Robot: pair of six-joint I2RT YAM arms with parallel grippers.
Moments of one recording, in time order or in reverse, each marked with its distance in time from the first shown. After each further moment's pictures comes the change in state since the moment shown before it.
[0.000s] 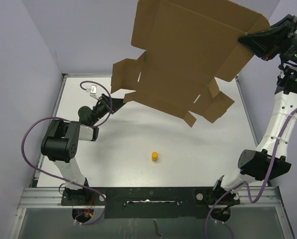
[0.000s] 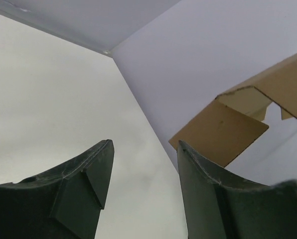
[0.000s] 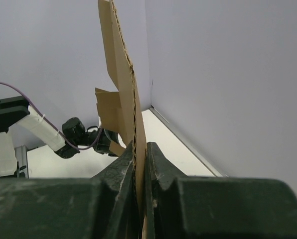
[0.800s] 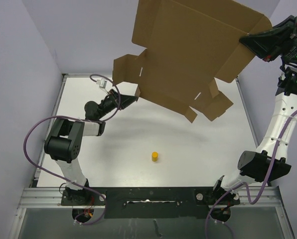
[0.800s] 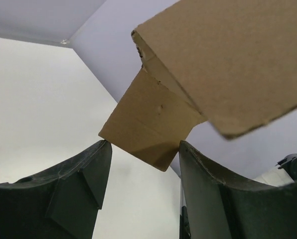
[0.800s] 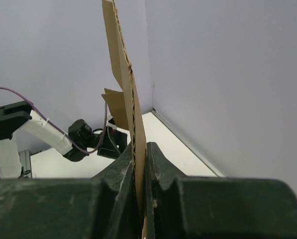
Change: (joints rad) left arm -0.111 0.007 0.118 0.005 0.084 -0.016; right arm -0.013 -0.013 -0.023 0.048 0.010 0.060
